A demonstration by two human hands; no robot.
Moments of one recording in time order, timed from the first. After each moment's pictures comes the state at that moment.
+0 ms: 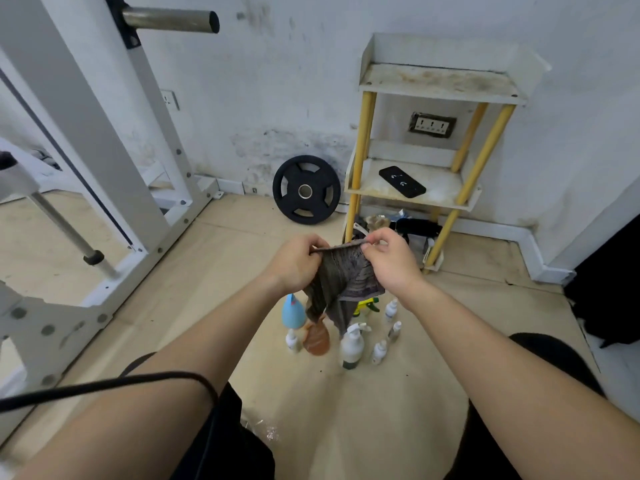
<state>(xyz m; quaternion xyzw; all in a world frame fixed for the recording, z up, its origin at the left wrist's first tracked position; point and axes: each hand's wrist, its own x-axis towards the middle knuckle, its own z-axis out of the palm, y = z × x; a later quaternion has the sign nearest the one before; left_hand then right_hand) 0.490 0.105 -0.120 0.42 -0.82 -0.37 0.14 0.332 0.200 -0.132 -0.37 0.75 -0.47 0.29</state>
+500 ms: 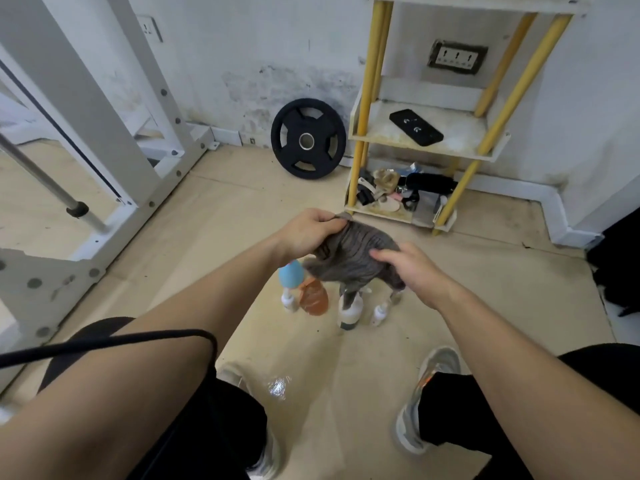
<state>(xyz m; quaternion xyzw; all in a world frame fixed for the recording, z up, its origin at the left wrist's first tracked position) 0.456 0.098 -0.188 0.41 -0.74 -0.53 0.08 0.288 0.228 -0.228 -0.33 0.71 -0.40 0.47</state>
